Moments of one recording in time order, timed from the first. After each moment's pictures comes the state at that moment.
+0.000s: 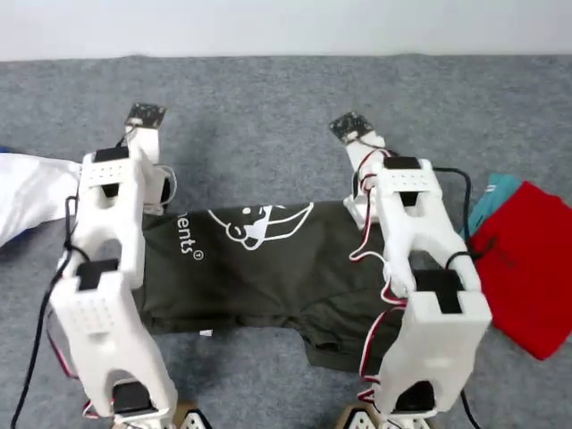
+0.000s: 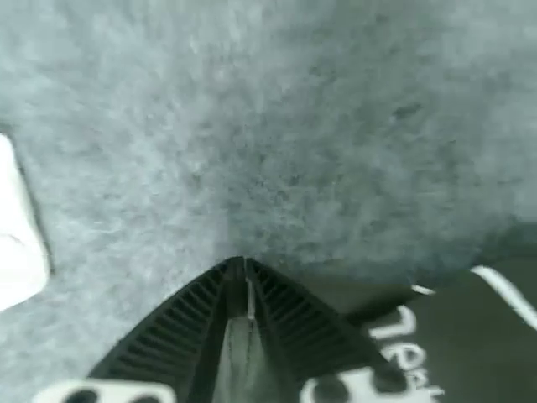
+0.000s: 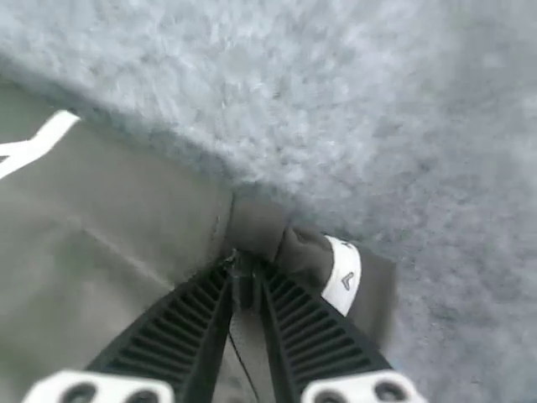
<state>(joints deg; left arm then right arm) -13.4 34.2 -8.7 68.8 -7.2 -4.7 22.1 6.4 54.3 28.4</state>
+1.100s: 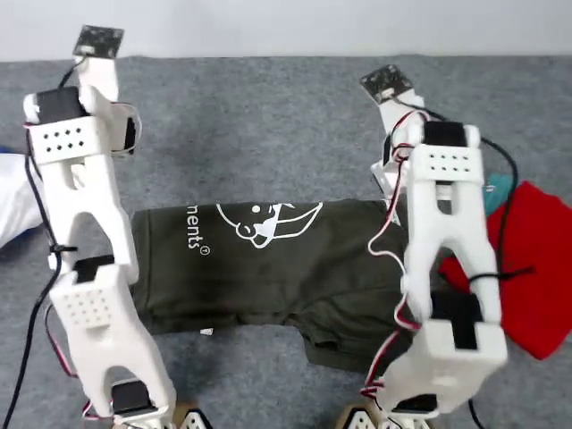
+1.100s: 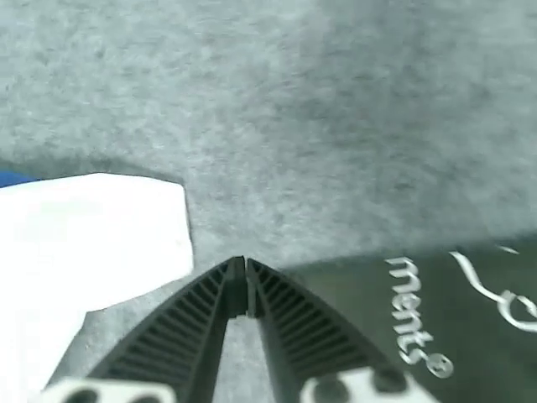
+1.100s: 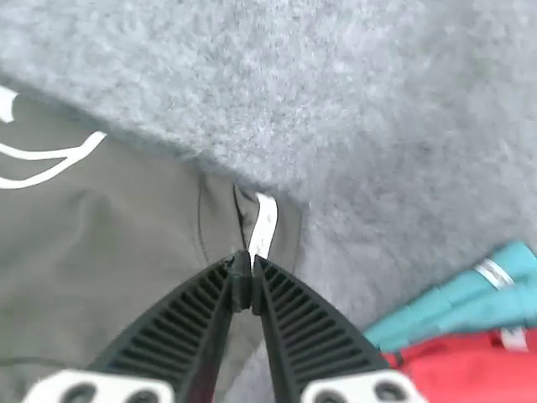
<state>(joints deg) -14.5 33.9 -50.4 98.9 -7.2 -0.1 8.7 -8.5 76.2 28.3</state>
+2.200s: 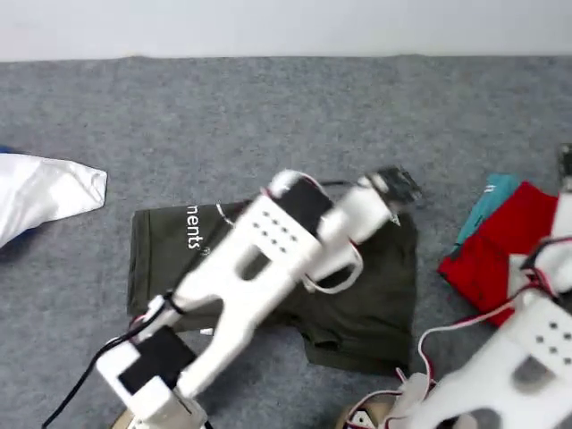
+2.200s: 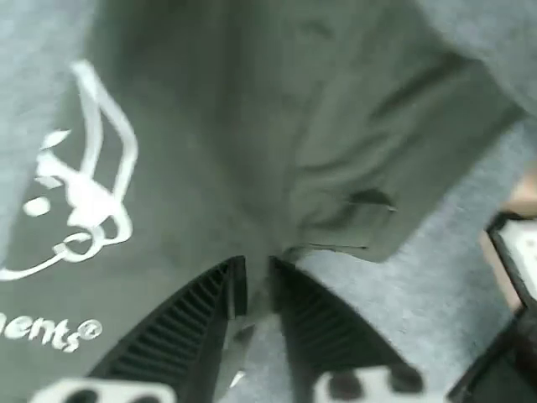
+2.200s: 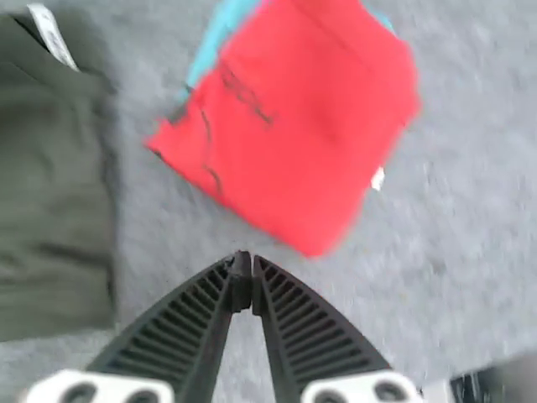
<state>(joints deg) 42.9 7.4 -8.6 99.2 -7.4 40.2 -40.3 8.9 100.6 33.5</state>
